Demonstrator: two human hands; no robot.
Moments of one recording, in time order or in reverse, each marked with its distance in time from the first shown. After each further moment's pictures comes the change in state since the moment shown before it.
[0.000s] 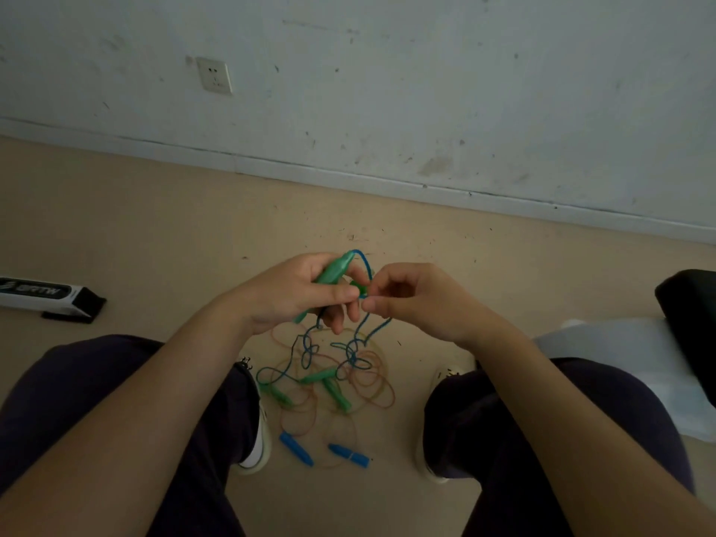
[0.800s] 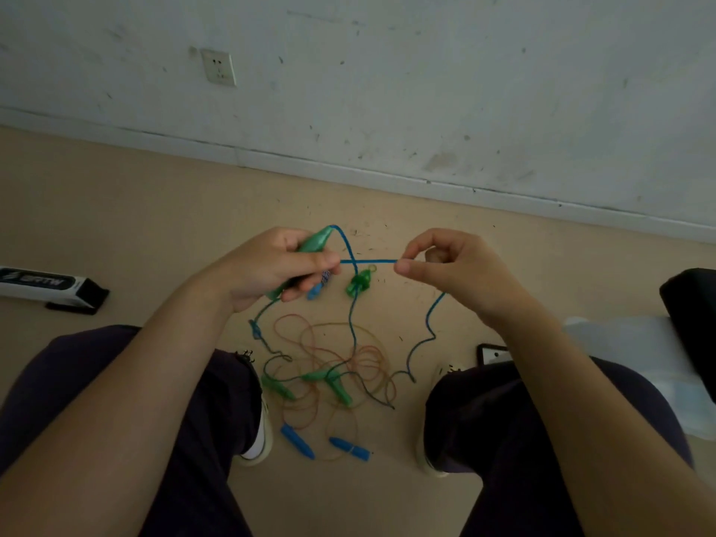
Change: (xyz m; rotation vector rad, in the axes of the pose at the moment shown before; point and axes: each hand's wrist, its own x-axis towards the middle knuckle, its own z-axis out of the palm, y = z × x) left_hand -0.009 0.005 -0.023 0.015 0.189 -0.027; right_hand -0.001 0.000 -0.027 0.064 0.278 -0.004
